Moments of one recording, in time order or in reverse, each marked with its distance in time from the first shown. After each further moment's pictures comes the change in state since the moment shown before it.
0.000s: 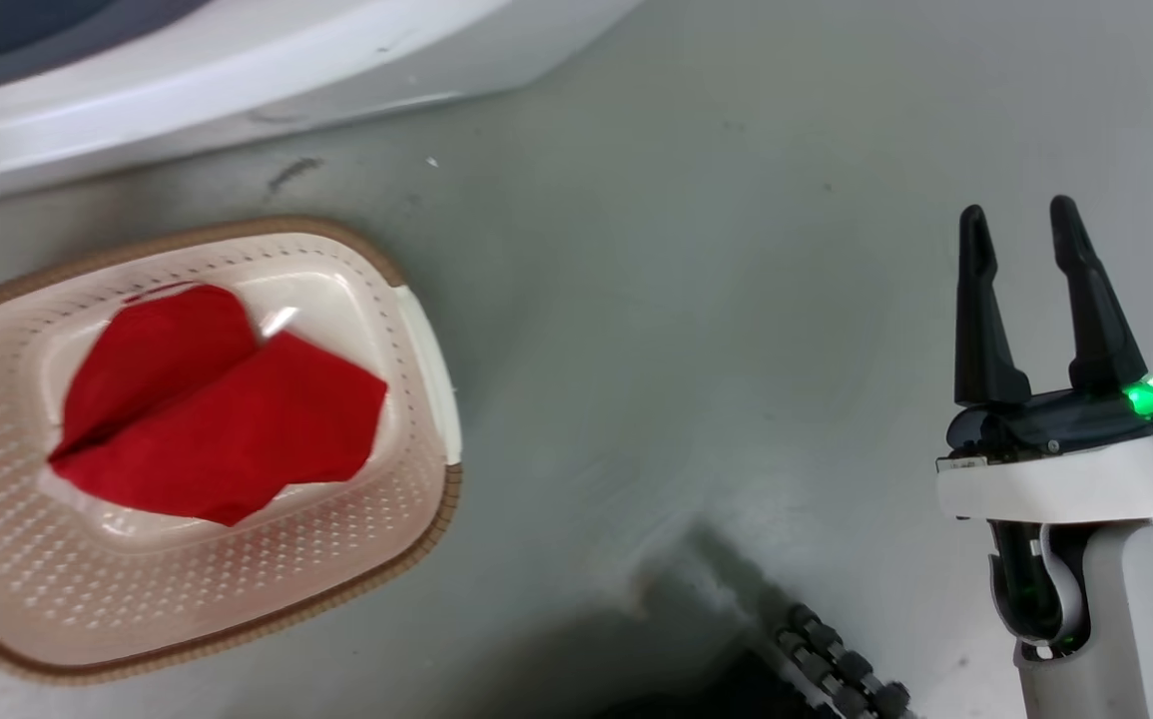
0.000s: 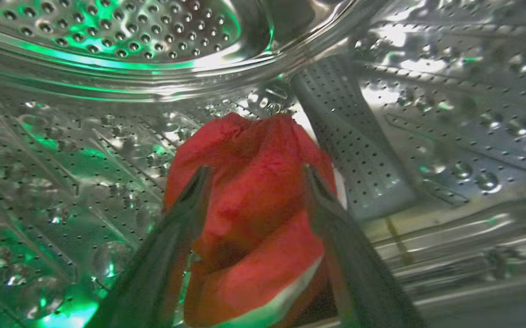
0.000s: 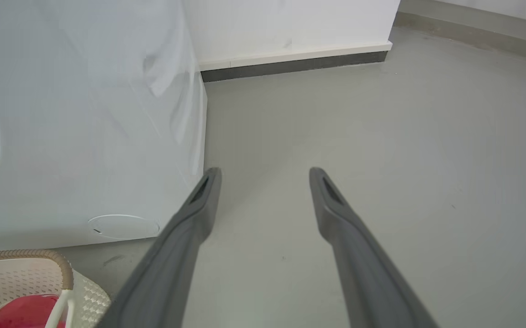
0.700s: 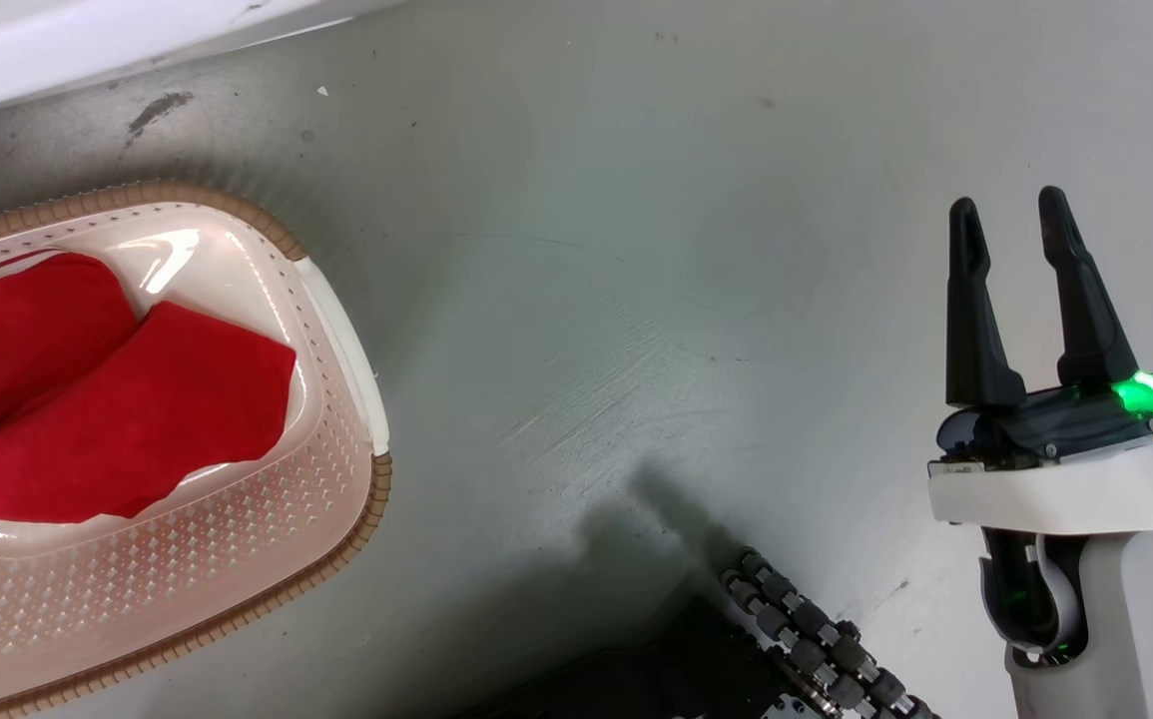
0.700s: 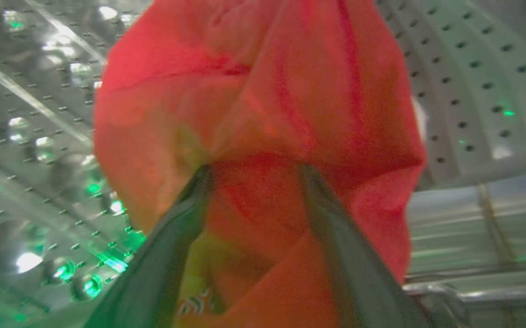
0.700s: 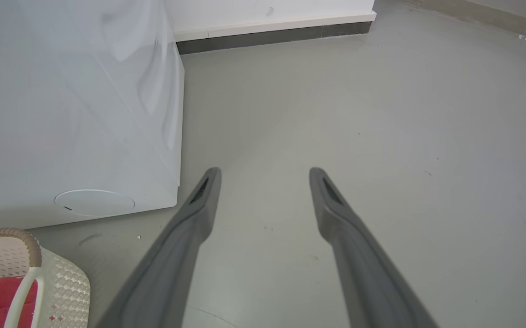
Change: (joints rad) left arm -0.211 0.171 -0.188 0.091 -0.097 0.000 0.285; right arm 0.007 0.001 0.033 -0.047 0.051 0.000 0.000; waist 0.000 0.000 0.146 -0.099
